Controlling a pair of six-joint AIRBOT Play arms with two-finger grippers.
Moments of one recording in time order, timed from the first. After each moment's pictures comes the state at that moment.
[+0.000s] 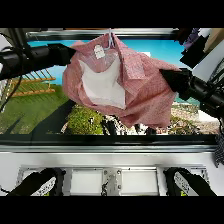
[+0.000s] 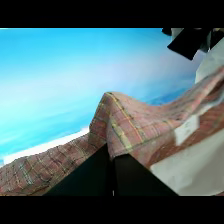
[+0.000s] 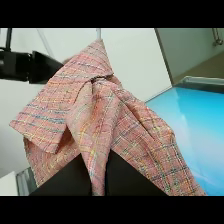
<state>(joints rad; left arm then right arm) -0.17 -1.08 1.49 0.98 -0.92 -1.34 -0.24 -0.99 0.87 0.23 1.33 0.20</state>
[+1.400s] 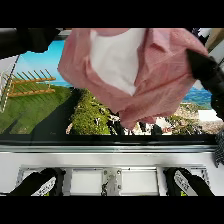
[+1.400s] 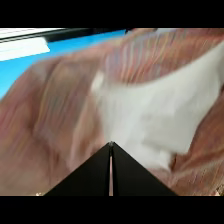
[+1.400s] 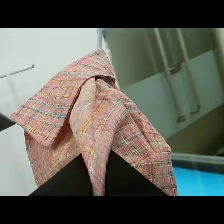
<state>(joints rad) -0.17 -1.07 1.76 1.04 -1.17 -1.41 -0.40 -0.96 0.87 0.51 1.30 0.13</state>
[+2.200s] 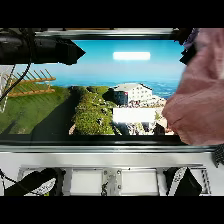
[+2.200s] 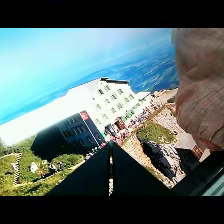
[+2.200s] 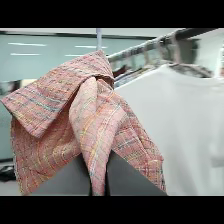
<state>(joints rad) -0.26 -1.21 1.76 1.05 -1.23 -1.42 -1.08 -0.45 0.87 0.28 0.59 0.07</state>
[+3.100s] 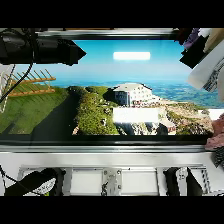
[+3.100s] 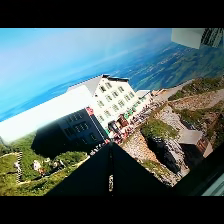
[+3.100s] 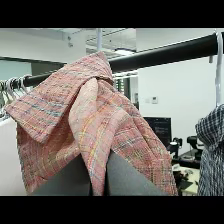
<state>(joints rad) -0.26 -1.22 1.76 1.05 -1.23 -1.42 -1.10 -0.78 1.31 0.17 0.19 0.04</state>
